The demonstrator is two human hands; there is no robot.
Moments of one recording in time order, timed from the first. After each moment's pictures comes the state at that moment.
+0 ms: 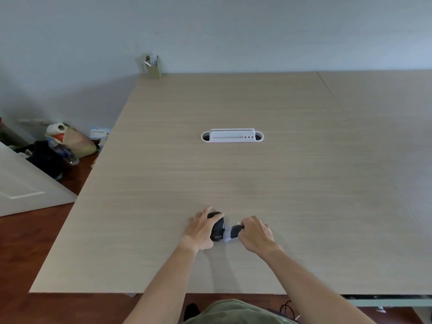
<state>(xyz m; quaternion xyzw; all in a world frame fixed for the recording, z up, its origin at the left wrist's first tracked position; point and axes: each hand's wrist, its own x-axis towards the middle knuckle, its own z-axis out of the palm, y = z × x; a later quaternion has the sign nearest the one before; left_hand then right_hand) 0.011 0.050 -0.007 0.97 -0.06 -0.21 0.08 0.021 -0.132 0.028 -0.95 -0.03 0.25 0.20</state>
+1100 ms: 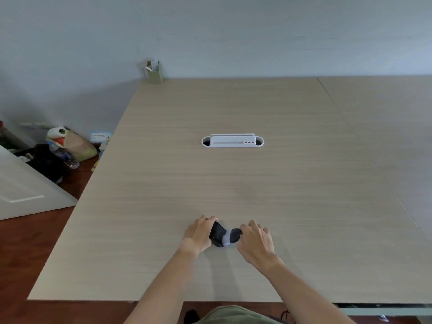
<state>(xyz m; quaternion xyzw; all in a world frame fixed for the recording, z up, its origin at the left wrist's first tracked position) 0.023 0.053 -0.010 0.96 0.00 -0.21 0.16 0.015 -0.134 0.015 -0.98 -0.11 0.13 0.11</state>
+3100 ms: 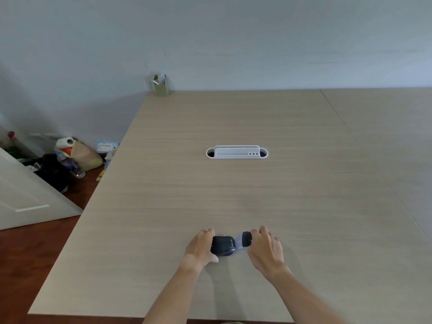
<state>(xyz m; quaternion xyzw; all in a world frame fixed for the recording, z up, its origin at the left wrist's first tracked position) 0.023 0.057 -0.002 0.95 0.07 -0.22 0.22 0.035 -0.140 0.017 -0.98 -0.08 0.13 0.10</state>
